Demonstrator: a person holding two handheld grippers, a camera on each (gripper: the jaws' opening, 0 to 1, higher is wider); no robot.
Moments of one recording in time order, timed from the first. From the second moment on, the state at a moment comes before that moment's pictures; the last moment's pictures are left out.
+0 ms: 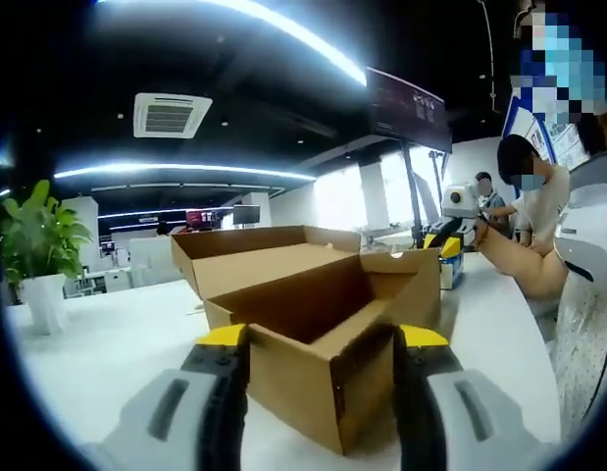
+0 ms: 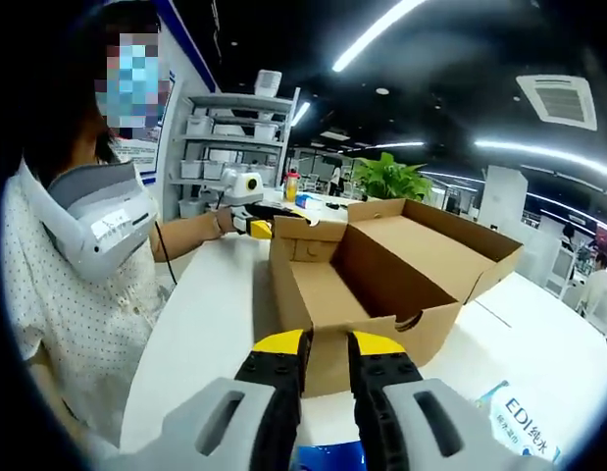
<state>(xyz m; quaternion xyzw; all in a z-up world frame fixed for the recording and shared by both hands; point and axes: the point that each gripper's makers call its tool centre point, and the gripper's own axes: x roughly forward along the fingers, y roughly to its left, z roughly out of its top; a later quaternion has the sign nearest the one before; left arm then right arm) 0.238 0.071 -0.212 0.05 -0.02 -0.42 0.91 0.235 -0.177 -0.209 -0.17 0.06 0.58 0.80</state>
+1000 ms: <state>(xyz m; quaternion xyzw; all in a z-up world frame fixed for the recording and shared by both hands) 0.218 0.116 -0.137 -0.10 -0.13 -0.41 0.90 0.249 -0.204 -0.149 -0.05 -0.08 0.54 0.84</state>
